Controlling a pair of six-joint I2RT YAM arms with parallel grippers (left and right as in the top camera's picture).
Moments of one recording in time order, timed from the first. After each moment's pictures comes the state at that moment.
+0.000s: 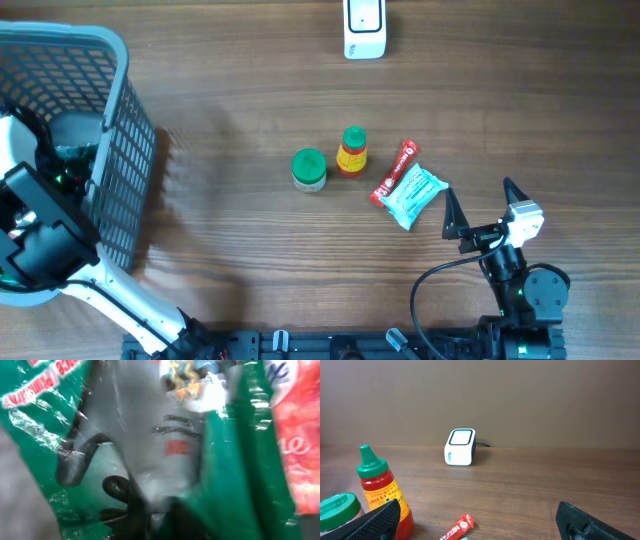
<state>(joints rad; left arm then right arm) 0.65 2.18 1.63 -1.23 -0.36 -2.09 -0.03 0.01 0.01 0.01 -0.23 0.07</state>
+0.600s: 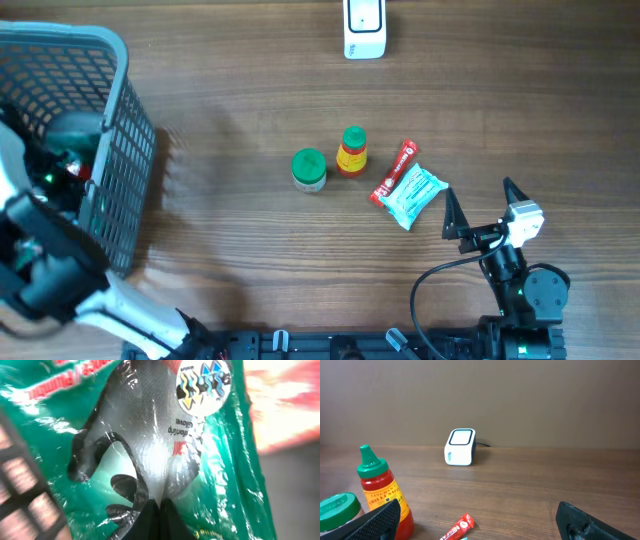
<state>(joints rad) 0.66 1.94 1.60 -1.29 -0.14 -1.96 -0.03 0.01 0.01 0.01 -0.23 0.07</state>
